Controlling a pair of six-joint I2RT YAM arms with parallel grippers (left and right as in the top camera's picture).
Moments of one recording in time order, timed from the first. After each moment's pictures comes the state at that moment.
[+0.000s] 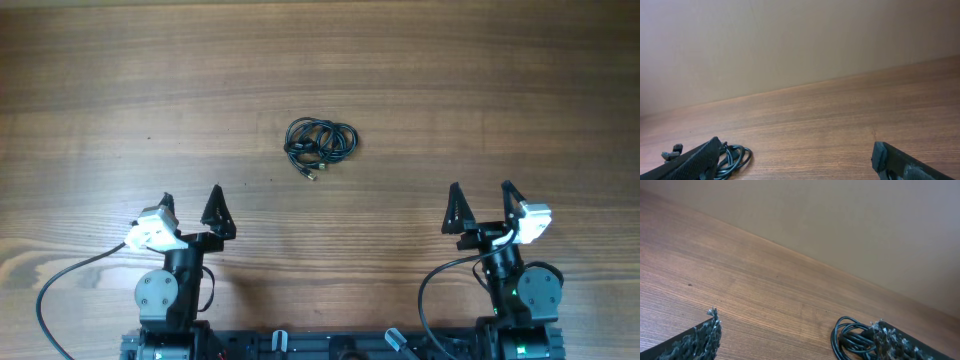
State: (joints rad) left arm -0.02 0.01 0.01 -0.07 -0.01 -0.41; right arm 0.05 0.02 0.01 0.00 -0.08 0.26
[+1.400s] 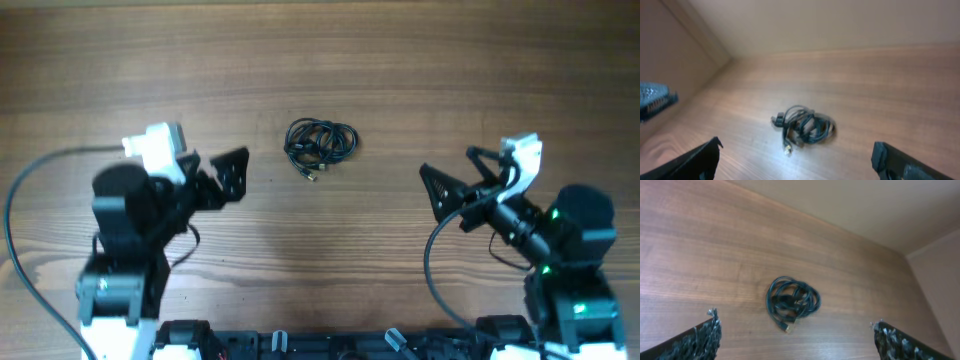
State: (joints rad) left arm -0.02 0.81 0.82 -0.53 0.37 -0.40; right arm 0.05 0.67 0.75 -0.43 -0.54 0.21
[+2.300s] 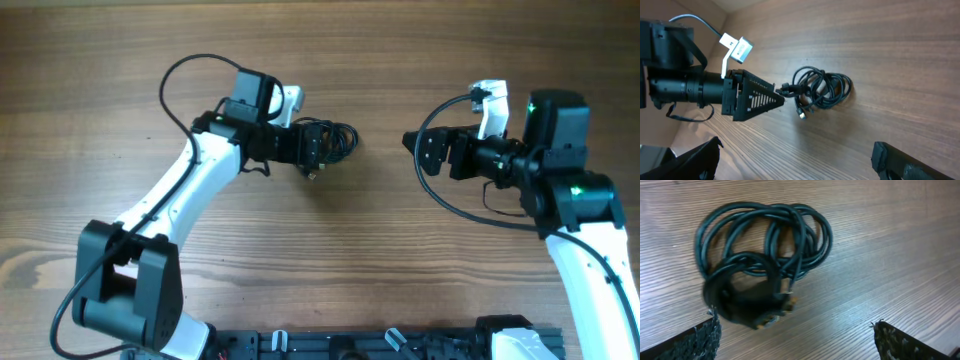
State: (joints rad) left arm -0.33 1.70 1.18 -0.58 0.40 -0.20; right arm 0.05 1.15 1.05 -0.67 -0.66 0.20
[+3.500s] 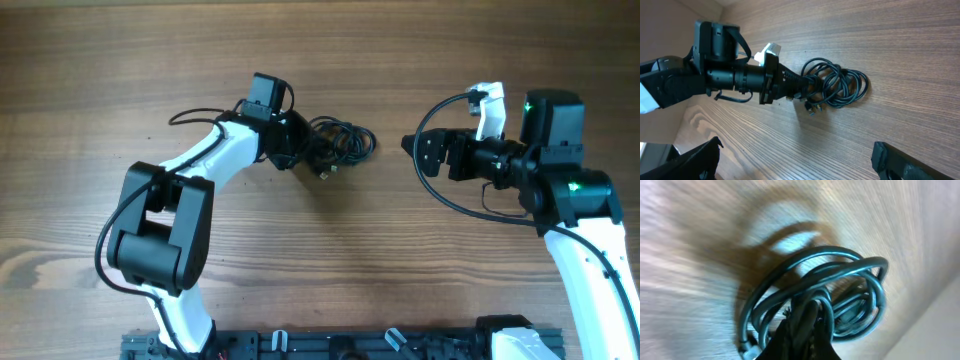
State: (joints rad) left arm -0.32 1.96 1.19 -0.35 0.46 -1.08; right arm 0.05 1.17 1.05 -0.70 -0.66 0.20
